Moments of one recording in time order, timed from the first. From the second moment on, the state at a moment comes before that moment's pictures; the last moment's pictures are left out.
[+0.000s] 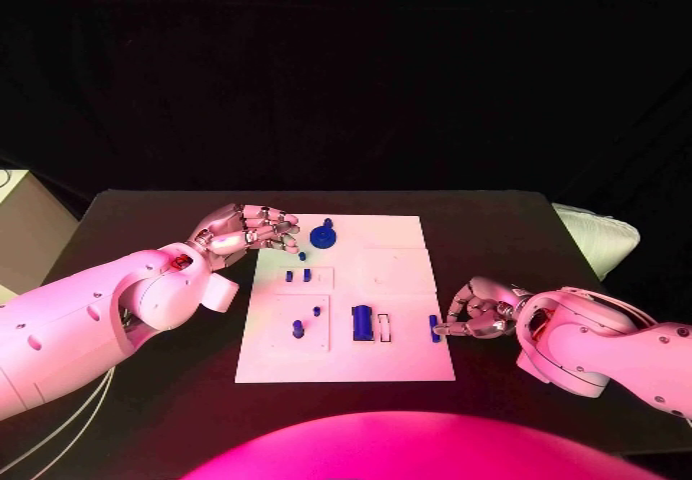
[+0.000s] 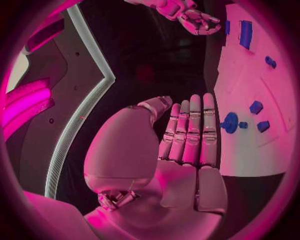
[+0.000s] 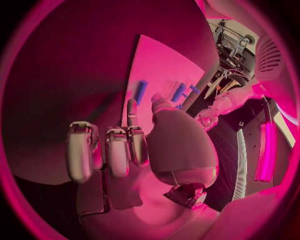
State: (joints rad) left arm 0.84 -0.90 0.24 1.47 -0.32 0.01 0.26; left_hand 1.40 -0.15 0.48 0.11 0.28 0.90 0.20 0.28 0.32 1.04 0.14 0.24 0.07 1.00 0.10 0.42 0.41 0.18 0.94 0.20 0.38 0.29; right arm 0.96 -1.12 -0.14 1.81 -1.26 -0.32 -0.43; right_hand 1.21 -0.13 0.04 0.30 0.15 1.01 0.07 0.46 0.40 1.47 0.00 1.49 1.31 1.47 -0.07 1.56 1.31 0.03 1.47 0.04 1.43 1.31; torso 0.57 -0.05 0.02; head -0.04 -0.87
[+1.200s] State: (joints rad) left arm 0.84 -0.90 0.24 1.47 -0.32 0.01 0.26; left_hand 1.40 -0.15 0.48 0.11 0.28 0.90 0.20 0.28 0.32 1.04 0.14 0.24 0.07 1.00 0.10 0.41 0.41 0.18 0.94 0.19 0.38 0.29; right arm 0.93 -0.99 -0.13 1.74 -1.41 -0.35 -0.51; right_hand 1.45 -0.19 0.21 0.24 0.16 1.01 0.08 0.40 0.50 1.47 0.00 1.48 1.31 1.47 -0.07 1.56 1.31 0.03 1.47 0.04 1.42 1.31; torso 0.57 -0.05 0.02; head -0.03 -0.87
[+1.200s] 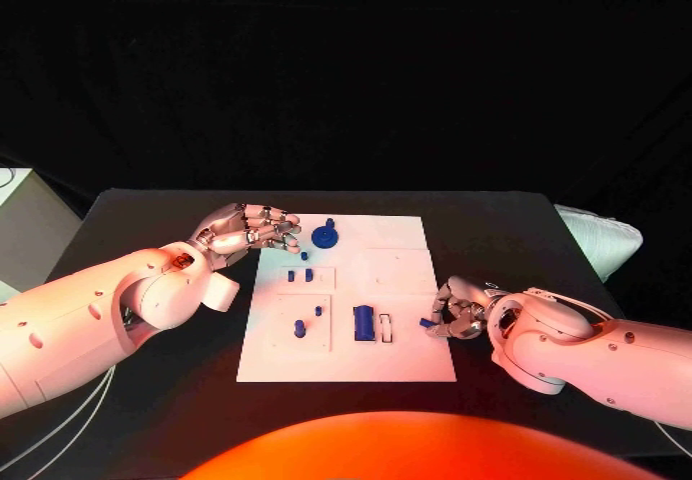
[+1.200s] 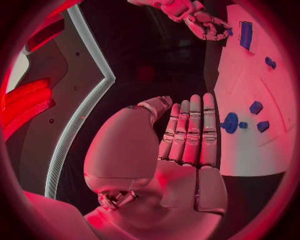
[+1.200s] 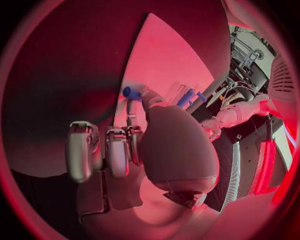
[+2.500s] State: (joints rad) left arm 0.84 -0.90 0.24 1.47 -0.32 0.01 0.25; left_hand 1.40 -0.15 0.48 0.11 0.28 0.90 0.20 0.28 0.32 1.04 0.14 0.24 0.07 1.00 0.10 0.41 0.41 0.18 0.94 0.19 0.38 0.29; right arm 0.96 -0.96 -0.13 1.82 -1.20 -0.44 -0.50; right_hand 1.21 -0.22 0.45 0.25 0.35 1.04 0.07 0.39 0.39 1.47 0.00 1.51 1.31 1.47 -0.07 1.56 1.31 0.03 1.47 0.04 1.45 1.31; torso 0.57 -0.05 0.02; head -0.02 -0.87
